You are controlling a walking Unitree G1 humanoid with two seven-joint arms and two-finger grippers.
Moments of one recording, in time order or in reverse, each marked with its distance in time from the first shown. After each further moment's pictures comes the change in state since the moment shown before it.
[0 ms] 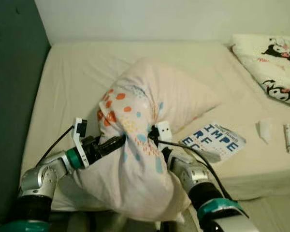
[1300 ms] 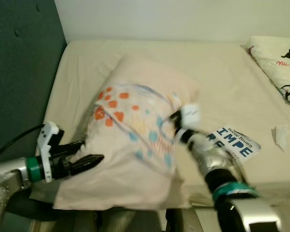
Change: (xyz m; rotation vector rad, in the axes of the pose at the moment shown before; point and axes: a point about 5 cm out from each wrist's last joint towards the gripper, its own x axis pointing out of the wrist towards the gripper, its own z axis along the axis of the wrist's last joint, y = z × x) left arm -0.078 -0.028 0.039 0.366 0.182 0.182; right arm -0.040 -0.070 0.095 -0.219 -0.351 -0.516
